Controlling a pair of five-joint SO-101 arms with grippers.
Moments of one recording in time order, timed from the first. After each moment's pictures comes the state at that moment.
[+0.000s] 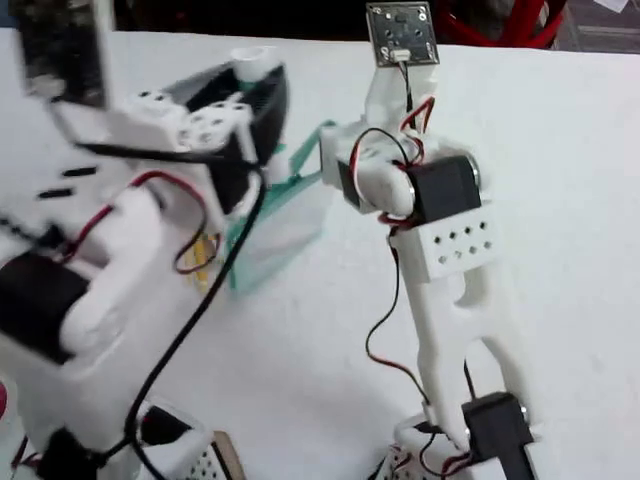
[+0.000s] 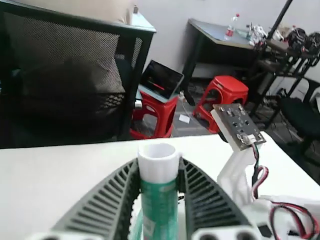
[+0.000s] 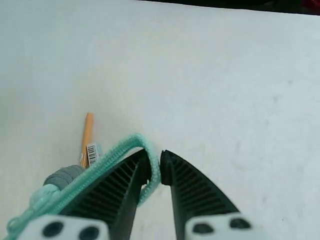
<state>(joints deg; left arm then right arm) 23.4 -23.6 -30.9 79.2 15.1 -23.6 -13.2 -12.1 80.4 -8.5</state>
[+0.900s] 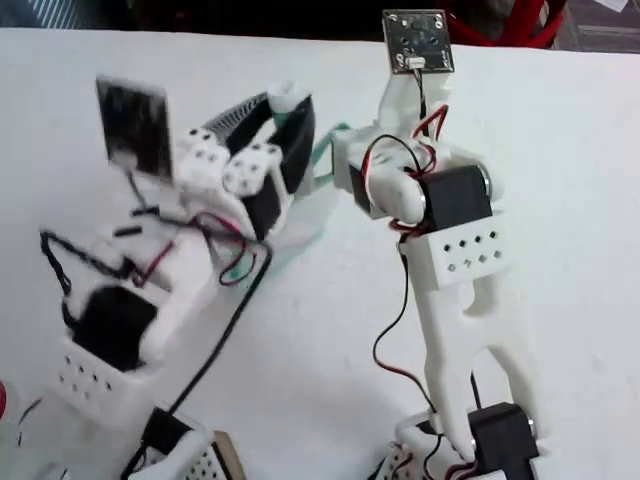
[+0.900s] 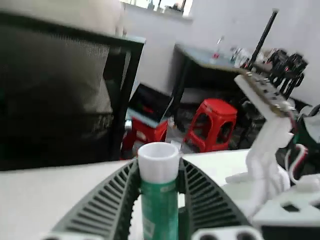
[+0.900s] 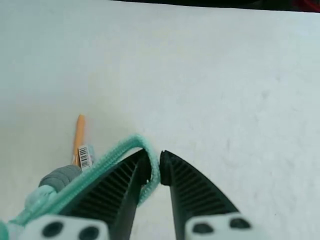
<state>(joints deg) 24.7 -52.0 30.8 31.2 11.5 -20.9 -15.3 -8.4 78.5 -8.5</state>
